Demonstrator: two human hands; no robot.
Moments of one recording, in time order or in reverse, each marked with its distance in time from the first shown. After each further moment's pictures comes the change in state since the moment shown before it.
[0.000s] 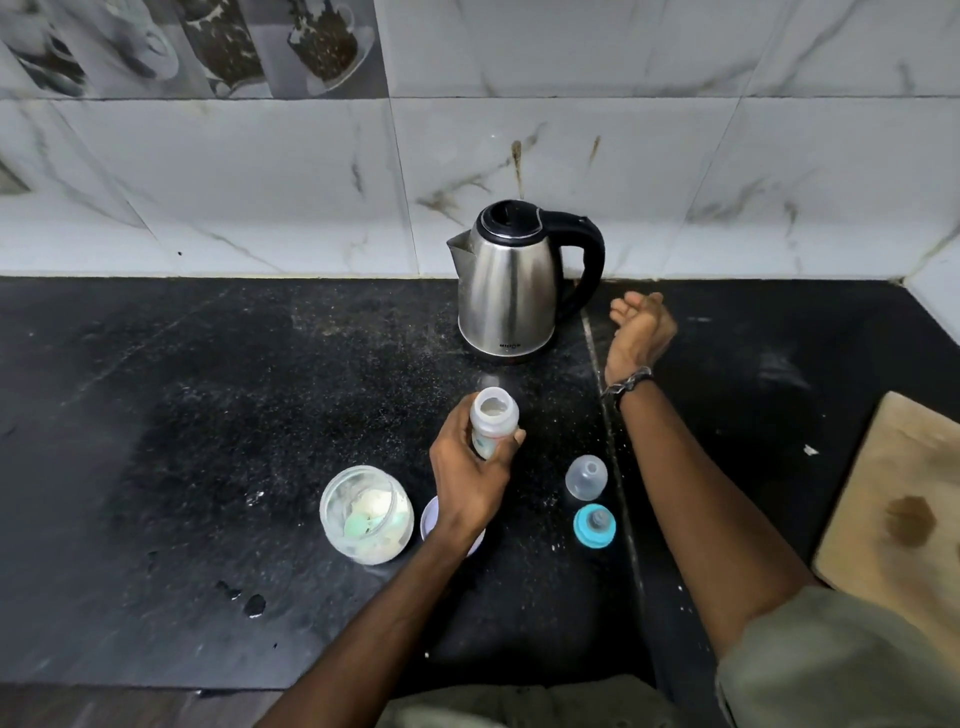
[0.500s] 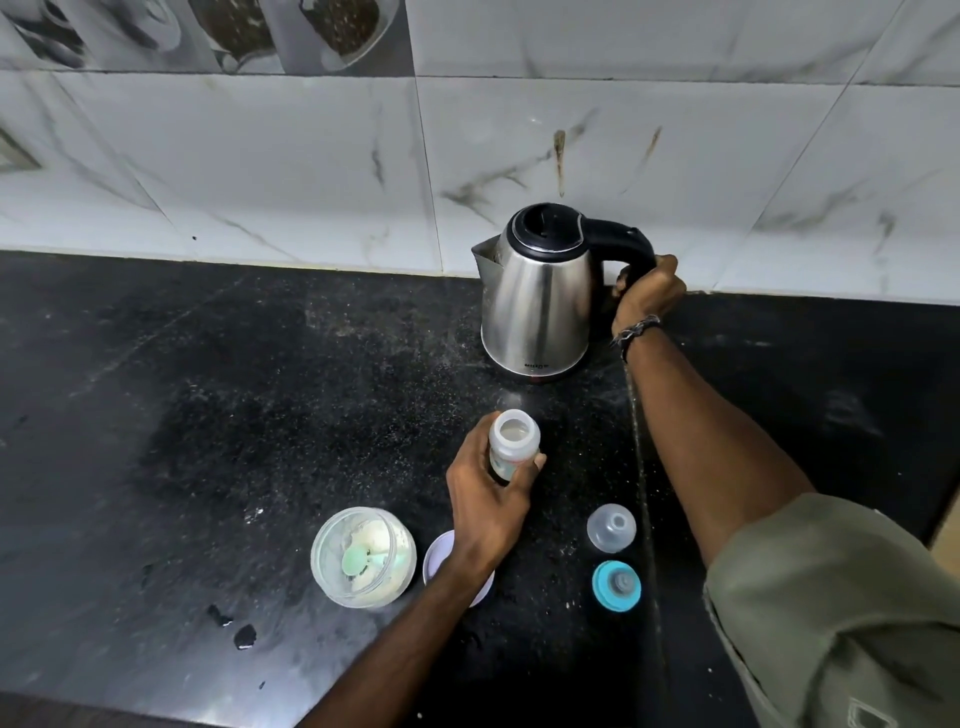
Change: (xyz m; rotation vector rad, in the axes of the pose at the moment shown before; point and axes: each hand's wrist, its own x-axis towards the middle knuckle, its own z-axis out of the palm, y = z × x) left_hand 0.022 -0.020 0.019 0.051 0.048 -0.089; right_hand 0.060 0.015 0.094 0.058 -0.059 0.078
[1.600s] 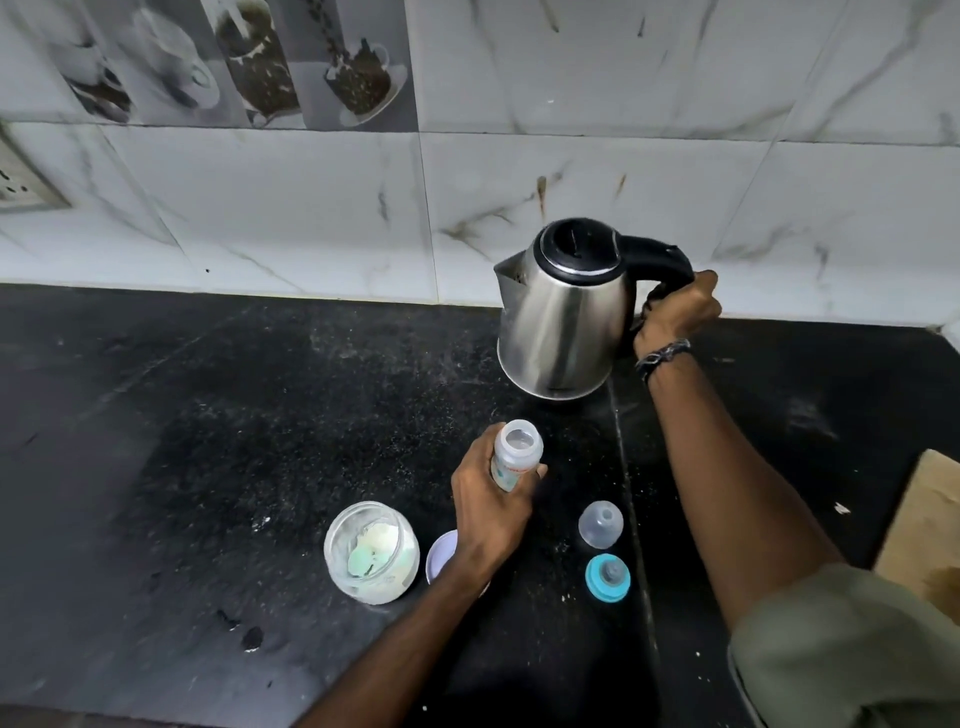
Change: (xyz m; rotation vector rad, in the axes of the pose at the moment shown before) left_hand -0.016 0.018 -0.010 0.033 -0.035 0.106; right_hand -0.043 -0.079 -0.040 0.097 0.128 -0.122
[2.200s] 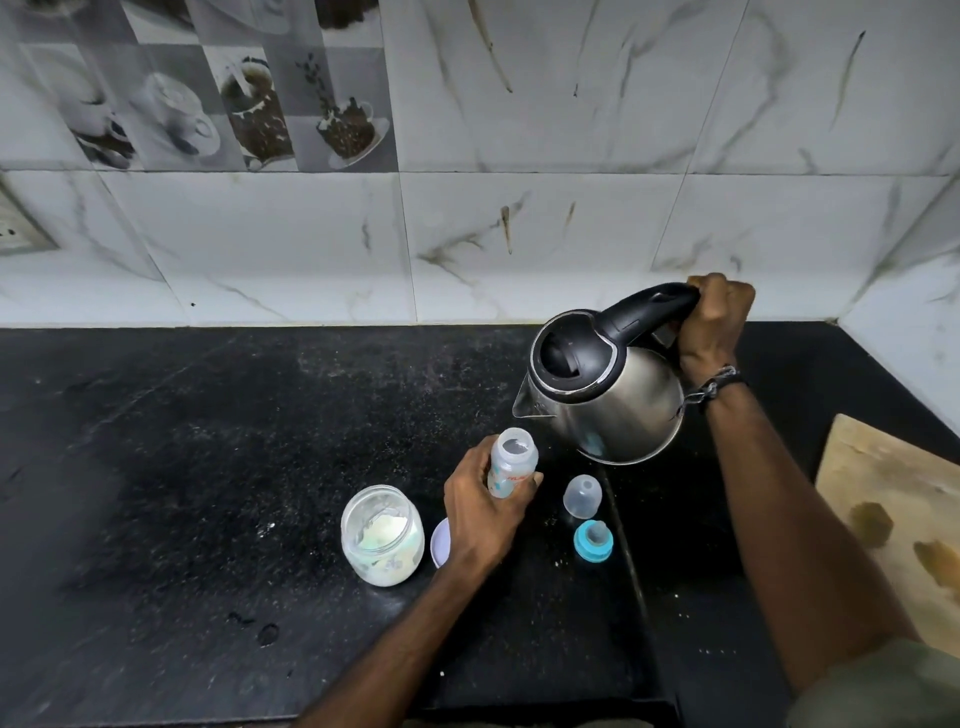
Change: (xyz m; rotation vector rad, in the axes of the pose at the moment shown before) left_hand -0.035 0.011 -0.030 -0.088 -0.129 0.087; right_hand -0.043 -0.089 -0.099 -0.394 -0.436 -0.560
